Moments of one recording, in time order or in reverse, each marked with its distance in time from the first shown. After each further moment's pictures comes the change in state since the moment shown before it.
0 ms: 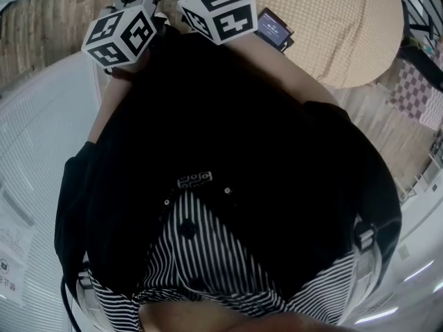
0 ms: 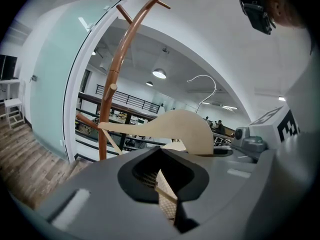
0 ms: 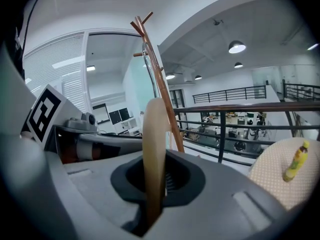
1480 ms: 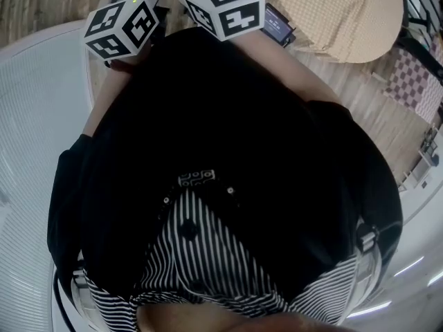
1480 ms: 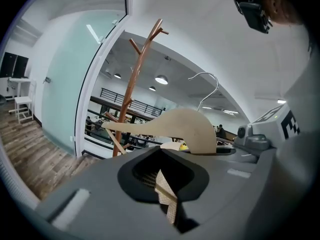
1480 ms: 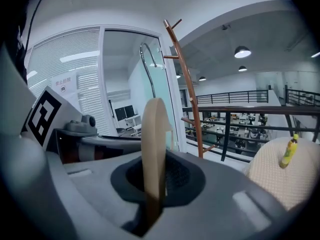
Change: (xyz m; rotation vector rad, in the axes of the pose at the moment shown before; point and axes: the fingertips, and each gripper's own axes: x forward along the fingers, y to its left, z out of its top) left arm -0.185 -0.021 -0.070 -0.027 -0.058 0.023; right arm -0.074 0.172 -0.067 -0.045 0.009 -0.003
